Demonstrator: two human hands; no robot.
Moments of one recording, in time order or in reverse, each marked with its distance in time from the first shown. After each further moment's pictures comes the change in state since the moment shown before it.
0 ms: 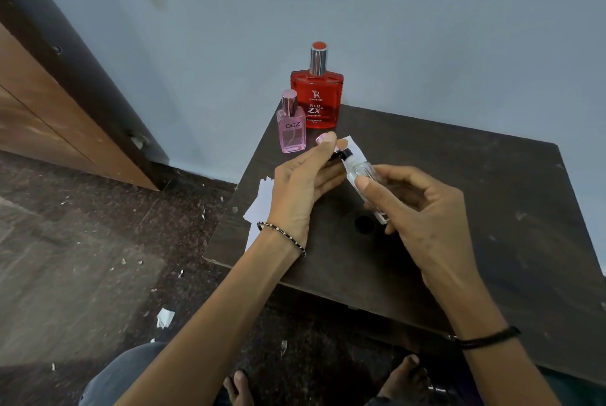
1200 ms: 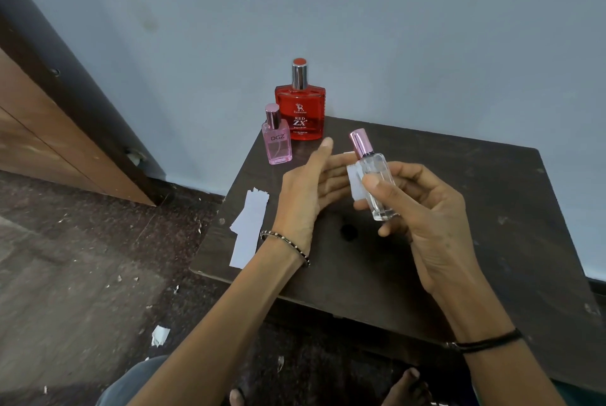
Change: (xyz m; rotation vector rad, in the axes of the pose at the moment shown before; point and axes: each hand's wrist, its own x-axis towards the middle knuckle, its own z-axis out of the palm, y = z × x) left_hand -0.003 -0.001 0.023 0.101 -0.065 -0.024; right_hand 0.004 -0.012 -0.018 0.409 -0.024 0.138
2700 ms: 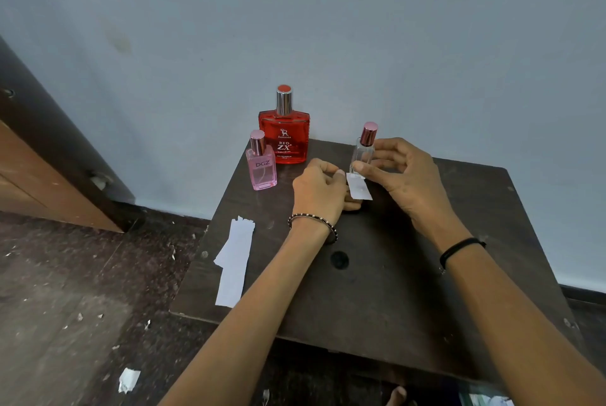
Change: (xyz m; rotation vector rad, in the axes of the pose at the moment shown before) left_hand 0.062 -0.016 0.026 0.445 0.082 0.076; right_hand 0.108 0.015 -0.026 -0.624 0.061 -0.137
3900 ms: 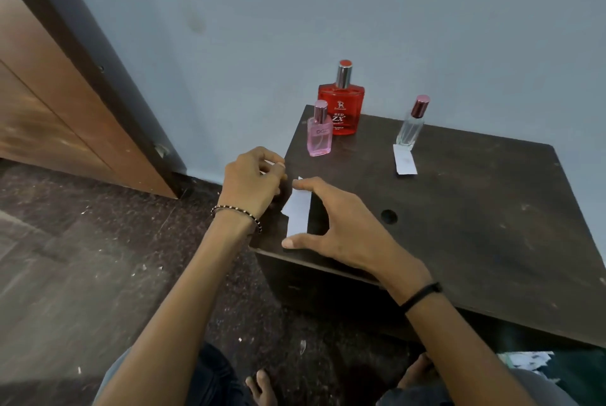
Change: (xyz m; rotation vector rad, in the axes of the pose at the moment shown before) left_hand -0.057 -0.008 -0.173 0.465 0.215 0.089; right_hand -0.127 -0.067 0.112 -0.326 -0.579 -0.258
